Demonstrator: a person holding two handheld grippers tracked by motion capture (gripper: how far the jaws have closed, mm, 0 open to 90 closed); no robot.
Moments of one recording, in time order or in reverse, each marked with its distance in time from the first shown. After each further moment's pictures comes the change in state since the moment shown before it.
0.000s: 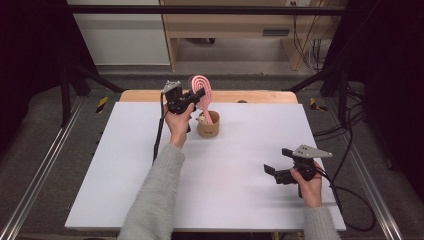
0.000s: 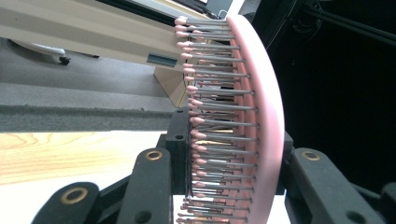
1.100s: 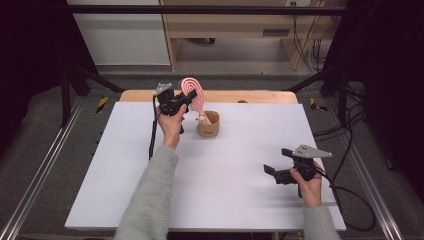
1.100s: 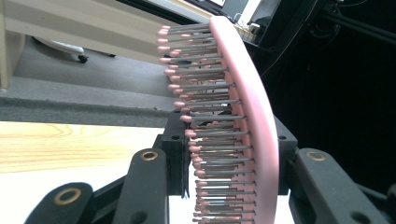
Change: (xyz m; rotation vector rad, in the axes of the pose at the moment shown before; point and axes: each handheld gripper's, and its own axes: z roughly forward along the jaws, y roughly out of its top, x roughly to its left) left arm 0.022 -0.002 -0.012 -0.009 0.061 -0.017; right arm 0.000 0.000 0.001 -0.002 0.002 -0.002
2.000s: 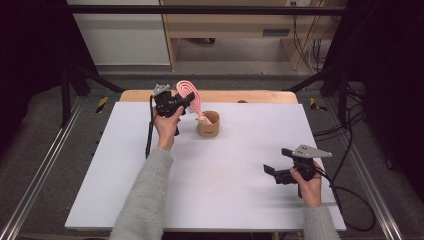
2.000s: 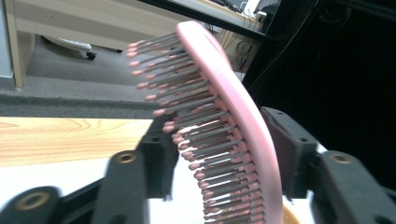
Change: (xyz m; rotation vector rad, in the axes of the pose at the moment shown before) left arm 0.007 0.000 -0.008 0.044 0.022 0.051; right arm 0.000 0.001 0.000 -0.001 0.001 -0.003
